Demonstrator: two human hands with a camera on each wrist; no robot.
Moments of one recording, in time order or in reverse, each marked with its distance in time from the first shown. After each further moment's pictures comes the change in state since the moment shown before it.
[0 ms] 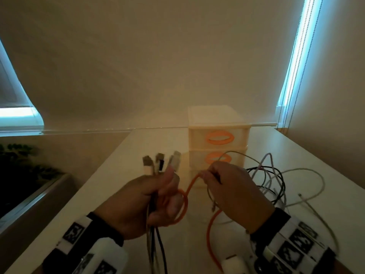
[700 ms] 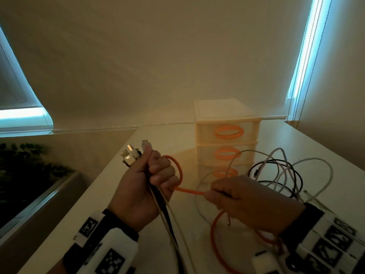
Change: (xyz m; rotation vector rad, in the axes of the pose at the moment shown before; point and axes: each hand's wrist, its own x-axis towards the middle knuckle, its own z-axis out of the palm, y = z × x) left_hand 0.015 0.003 0.004 -0.465 0.338 0.365; right_hand -0.009 0.007 -0.014 -0.083 -0.433 -0.191
